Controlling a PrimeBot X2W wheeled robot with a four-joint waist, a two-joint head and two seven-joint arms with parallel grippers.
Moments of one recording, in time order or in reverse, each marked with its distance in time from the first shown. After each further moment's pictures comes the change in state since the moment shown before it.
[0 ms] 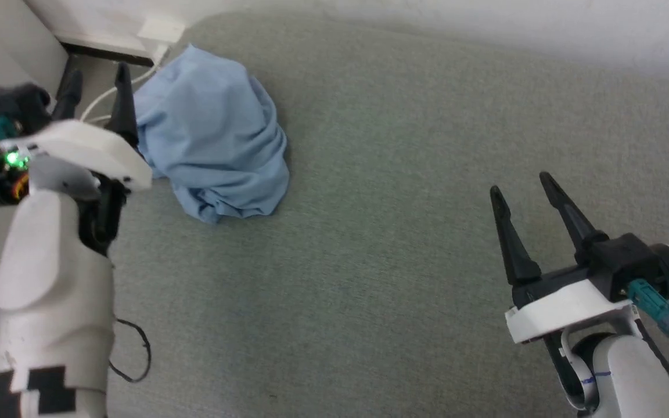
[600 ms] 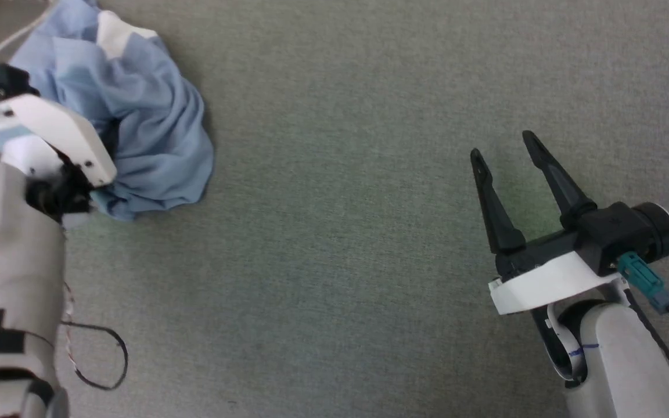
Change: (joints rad) left arm -0.254 0.126 -0.086 0.476 -0.158 -0.048 0.423; right arm -0.105 0.001 0.056 -0.007 -0.007 0.000 -0.009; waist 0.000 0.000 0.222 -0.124
